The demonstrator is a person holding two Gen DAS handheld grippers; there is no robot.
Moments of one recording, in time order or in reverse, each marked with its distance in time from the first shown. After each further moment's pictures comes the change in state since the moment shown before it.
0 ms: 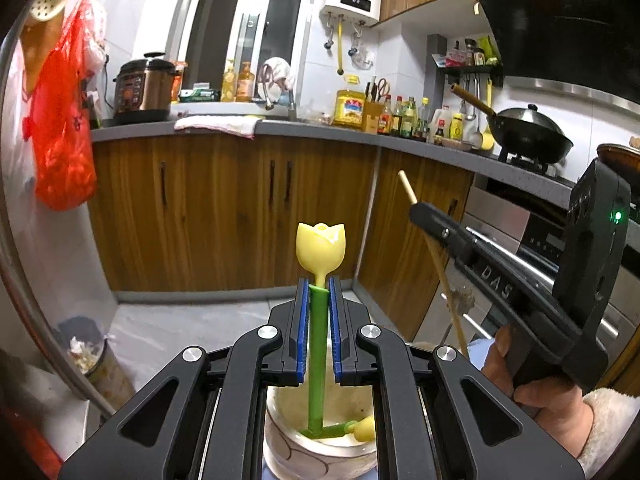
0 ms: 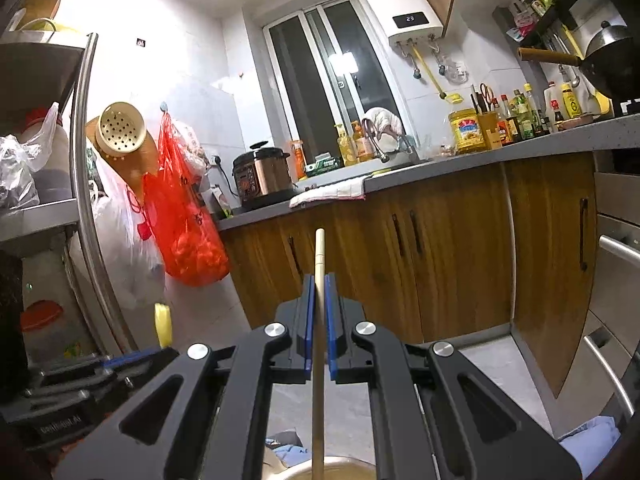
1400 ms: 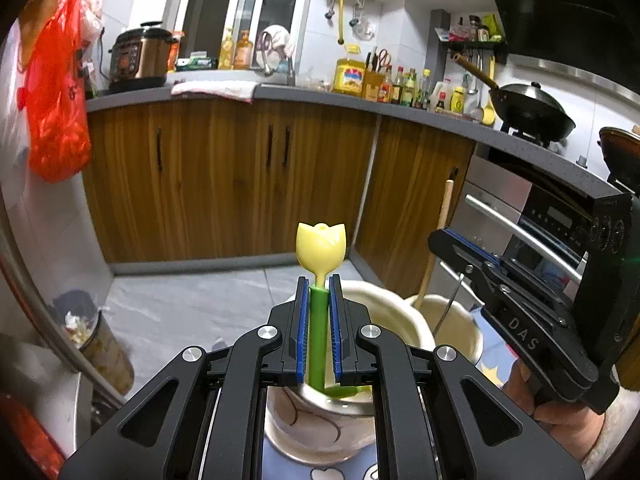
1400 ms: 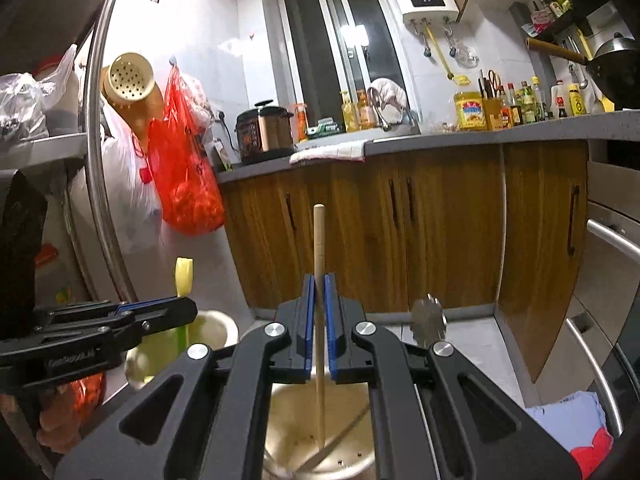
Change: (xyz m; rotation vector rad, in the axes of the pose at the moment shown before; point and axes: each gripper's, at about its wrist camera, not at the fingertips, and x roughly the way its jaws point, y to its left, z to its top) left arm 0.010 0.007 -0.026 -0.015 0.110 -0.021; right arm -0.026 0.012 -0.045 -0.097 0.144 -0.025
